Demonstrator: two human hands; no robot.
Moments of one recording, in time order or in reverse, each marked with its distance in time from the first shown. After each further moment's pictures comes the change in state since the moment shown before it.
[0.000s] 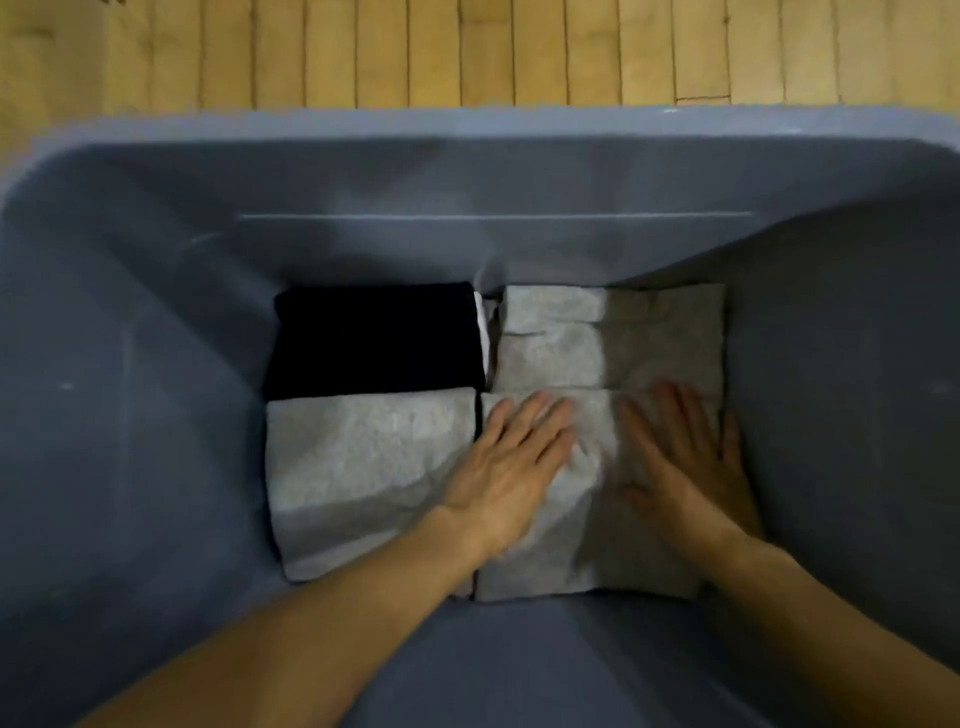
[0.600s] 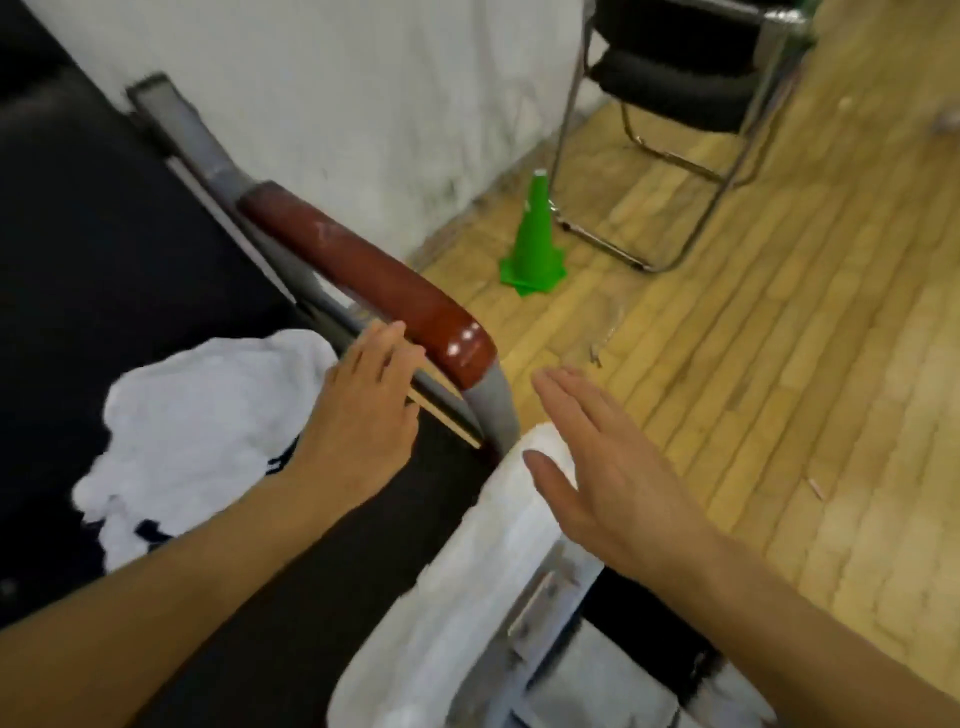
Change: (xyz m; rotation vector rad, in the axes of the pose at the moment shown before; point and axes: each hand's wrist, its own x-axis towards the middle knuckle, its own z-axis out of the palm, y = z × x) left_hand -0.435 -0.182 -0.416 -0.041 0.800 -0.972; right_hand -0.069 -0.406 -0.516 0.235 0.344 -0.921
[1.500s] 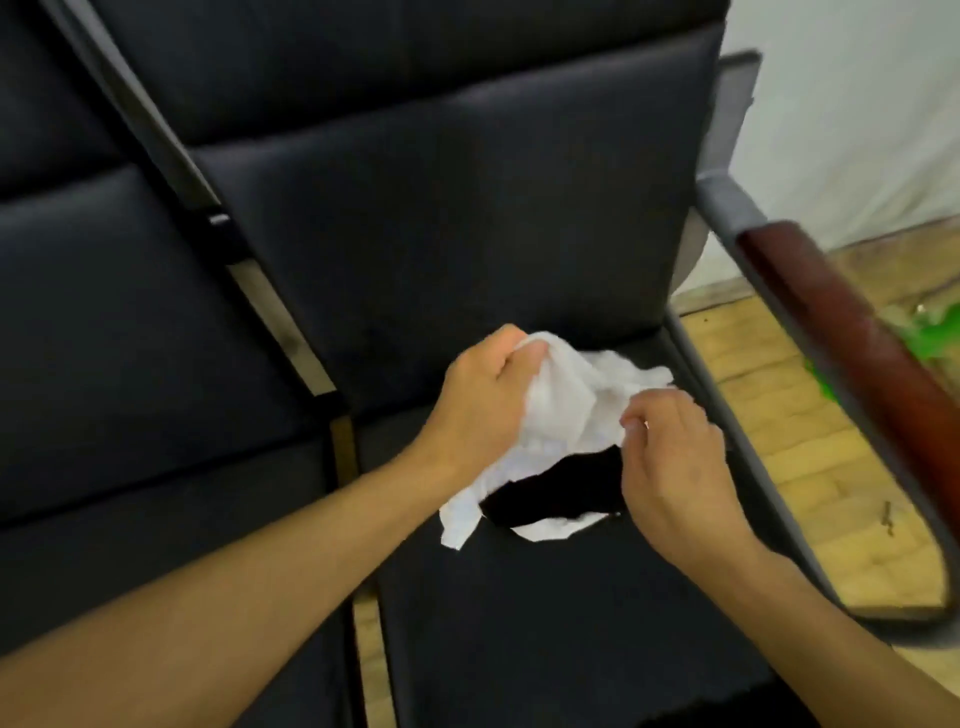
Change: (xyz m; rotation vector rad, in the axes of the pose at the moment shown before) left_hand -0.111 -0.310 -0.118 -0.913 0.276 -0.851; right_hand 0.196 -0.297 0.205 0.096 -0.157 -0.195
